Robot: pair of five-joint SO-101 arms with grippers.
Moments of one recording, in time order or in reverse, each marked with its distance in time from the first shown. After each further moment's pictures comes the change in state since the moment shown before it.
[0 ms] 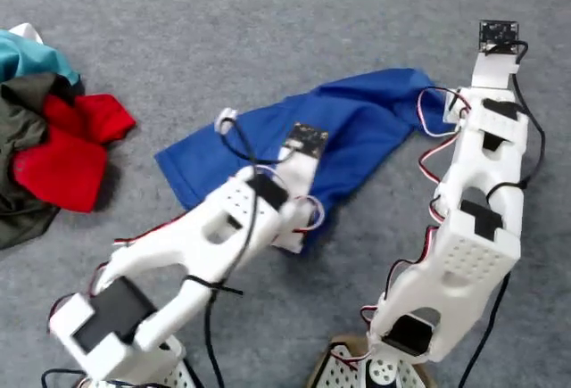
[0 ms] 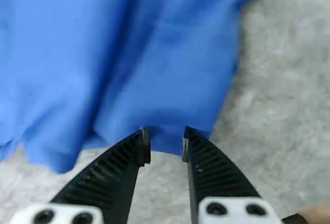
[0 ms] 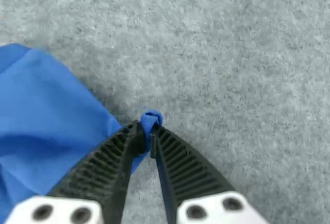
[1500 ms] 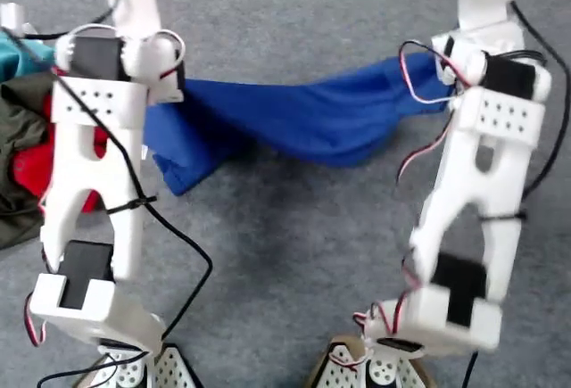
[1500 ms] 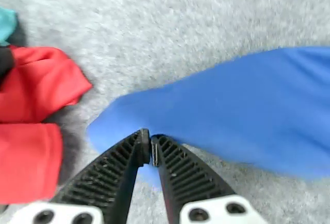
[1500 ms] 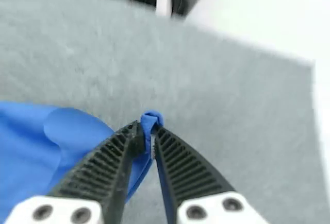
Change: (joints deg) left arm -40.3 6.2 -62.7 37.9 -11.3; right arm -11.2 -35.3 -7.7 26.5 12.4
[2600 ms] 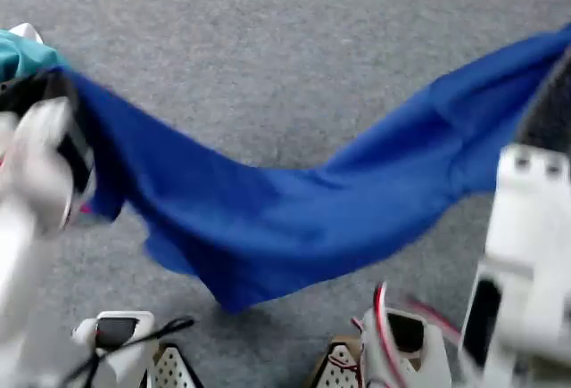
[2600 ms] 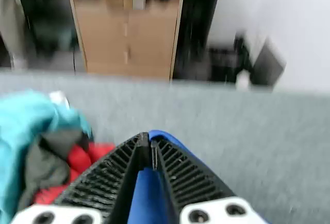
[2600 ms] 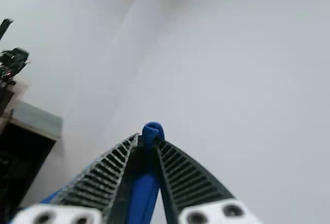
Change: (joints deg) left arm -5.6 -32.9 0.4 0.3 -3.9; right arm -2.8 -39.6 -17.9 0.7 2.0
